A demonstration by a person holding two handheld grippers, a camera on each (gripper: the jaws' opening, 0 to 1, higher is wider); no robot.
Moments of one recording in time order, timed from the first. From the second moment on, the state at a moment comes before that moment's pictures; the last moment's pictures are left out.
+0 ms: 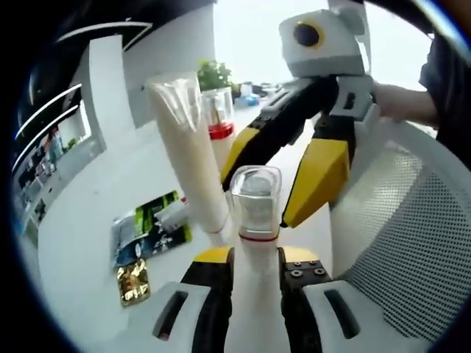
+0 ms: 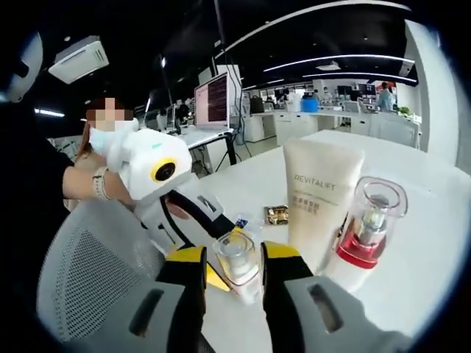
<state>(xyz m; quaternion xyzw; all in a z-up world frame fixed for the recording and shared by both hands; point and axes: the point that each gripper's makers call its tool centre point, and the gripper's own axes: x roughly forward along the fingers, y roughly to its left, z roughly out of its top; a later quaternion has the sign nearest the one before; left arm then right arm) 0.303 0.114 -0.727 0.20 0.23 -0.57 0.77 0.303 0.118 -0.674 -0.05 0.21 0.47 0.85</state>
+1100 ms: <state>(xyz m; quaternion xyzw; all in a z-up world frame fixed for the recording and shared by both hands) 0.297 0.127 -0.722 0.20 0.28 -0.54 0.77 0.287 0.100 -0.716 -0.13 0.31 0.47 0.81</state>
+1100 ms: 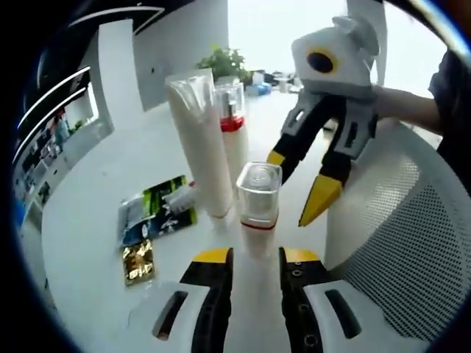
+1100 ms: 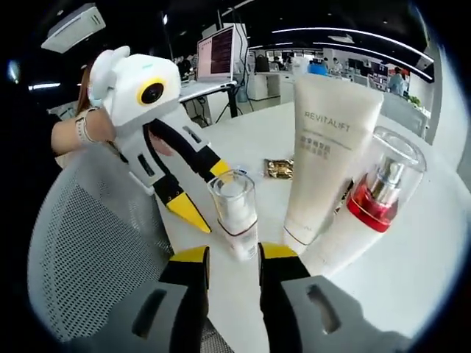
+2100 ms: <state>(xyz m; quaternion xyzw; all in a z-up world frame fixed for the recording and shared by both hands) 0.300 0.110 -0.728 0.21 0.29 -0.55 0.75 0.297 0.095 -0.725 -0.14 0.33 0.46 0.81</state>
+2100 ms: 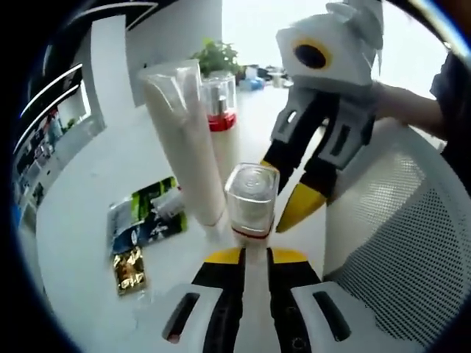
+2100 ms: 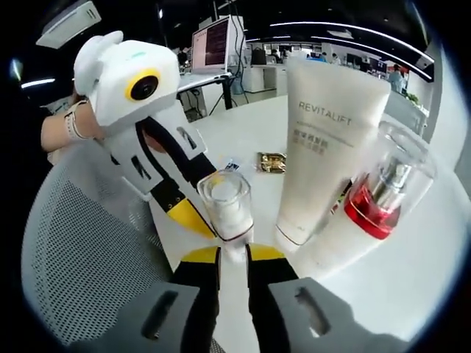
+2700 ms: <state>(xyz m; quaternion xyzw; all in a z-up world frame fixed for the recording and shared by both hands) 0.304 0.068 -0.735 0.21 0.29 -0.57 0.74 0.304 0.053 -0.733 -0.14 0.36 0.40 0.83</state>
